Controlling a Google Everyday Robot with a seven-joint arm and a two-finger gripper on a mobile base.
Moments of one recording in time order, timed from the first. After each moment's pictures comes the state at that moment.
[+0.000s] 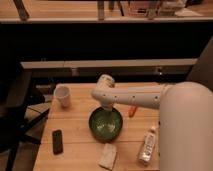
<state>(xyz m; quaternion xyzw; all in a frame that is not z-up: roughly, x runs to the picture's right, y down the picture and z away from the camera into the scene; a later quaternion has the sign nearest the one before) 0.031 0.103 0.874 -0.09 -0.21 -0.97 0.10</state>
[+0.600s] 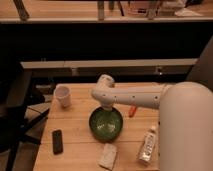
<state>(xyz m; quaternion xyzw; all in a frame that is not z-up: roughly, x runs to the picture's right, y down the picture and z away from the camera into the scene) 0.029 0.103 0.874 -0.09 -0.21 -0.97 0.08</state>
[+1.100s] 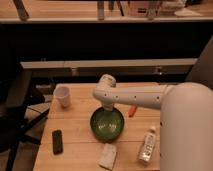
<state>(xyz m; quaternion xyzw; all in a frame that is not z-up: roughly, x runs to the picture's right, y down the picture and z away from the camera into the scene) 0.031 0.102 0.873 -0.08 -0.21 -0.97 0.07</state>
